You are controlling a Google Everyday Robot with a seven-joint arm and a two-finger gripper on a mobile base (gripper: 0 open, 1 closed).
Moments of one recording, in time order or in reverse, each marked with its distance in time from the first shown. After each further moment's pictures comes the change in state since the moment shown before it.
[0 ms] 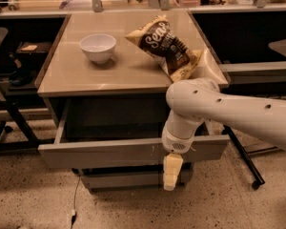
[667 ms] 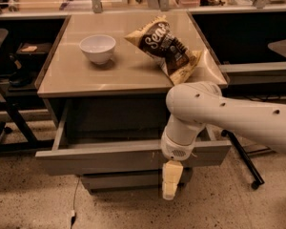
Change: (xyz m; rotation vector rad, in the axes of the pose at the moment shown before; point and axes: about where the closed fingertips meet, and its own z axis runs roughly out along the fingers) arm -0.004 0.031 -0.007 -0.033 -0.008 -0.002
